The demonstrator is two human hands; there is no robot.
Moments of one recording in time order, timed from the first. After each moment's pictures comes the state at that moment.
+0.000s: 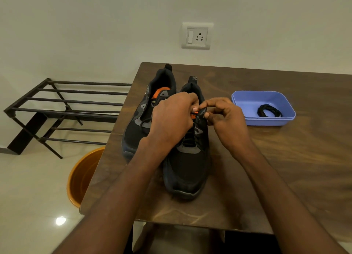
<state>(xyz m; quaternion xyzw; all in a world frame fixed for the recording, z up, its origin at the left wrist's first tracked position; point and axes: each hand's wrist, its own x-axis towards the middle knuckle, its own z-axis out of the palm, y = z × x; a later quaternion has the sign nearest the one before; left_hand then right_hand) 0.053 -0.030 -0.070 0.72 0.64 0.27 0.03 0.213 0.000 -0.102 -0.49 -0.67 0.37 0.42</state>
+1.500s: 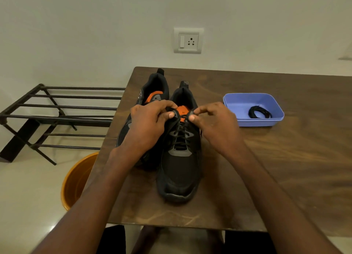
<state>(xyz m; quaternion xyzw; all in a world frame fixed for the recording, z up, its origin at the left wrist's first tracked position) 0.010 -0.038 -0.094 0.69 0.62 0.36 0.13 0.213 -0.013 -0.087 -0.58 -0.72 0.22 0.32</state>
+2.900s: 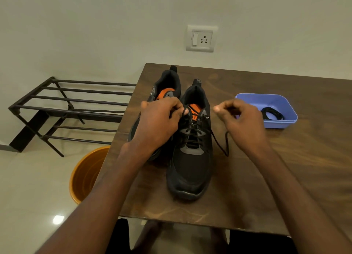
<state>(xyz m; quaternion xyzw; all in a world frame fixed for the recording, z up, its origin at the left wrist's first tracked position) 0.005 -0.044 -0.093 0.68 0.63 0.36 0.12 0.227 -0.014 -0.078 -0.56 -0.68 0.27 0.38</state>
